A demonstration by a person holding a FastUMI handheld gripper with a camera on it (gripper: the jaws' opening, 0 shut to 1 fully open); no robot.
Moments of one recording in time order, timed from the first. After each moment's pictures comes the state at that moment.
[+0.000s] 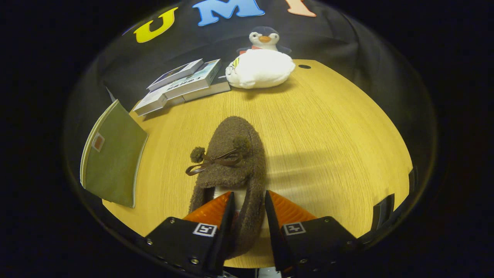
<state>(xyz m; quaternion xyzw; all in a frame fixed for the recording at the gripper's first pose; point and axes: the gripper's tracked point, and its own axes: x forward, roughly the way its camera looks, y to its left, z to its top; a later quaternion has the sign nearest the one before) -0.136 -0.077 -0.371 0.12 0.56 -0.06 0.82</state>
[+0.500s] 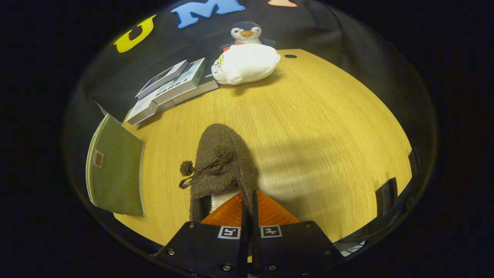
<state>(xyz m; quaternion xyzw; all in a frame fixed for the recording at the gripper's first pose) -0.140 -0.071 -0.358 0.18 0.58 -0.10 0.79</state>
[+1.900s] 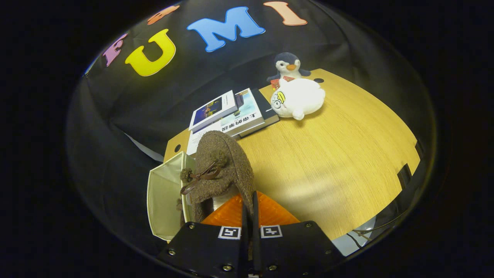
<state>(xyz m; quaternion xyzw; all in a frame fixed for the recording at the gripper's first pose) -0.055 0.079 -0.226 0.25 0.50 -0.08 0.83</state>
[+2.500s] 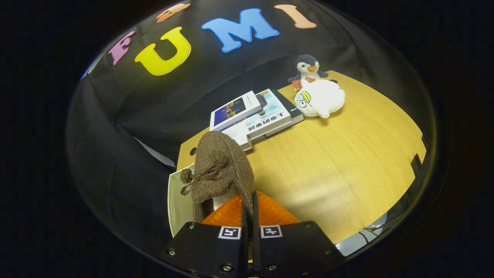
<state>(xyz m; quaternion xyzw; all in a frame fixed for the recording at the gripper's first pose) -0.023 0.161 -0.213 0.27 0.48 -0.07 0.83</state>
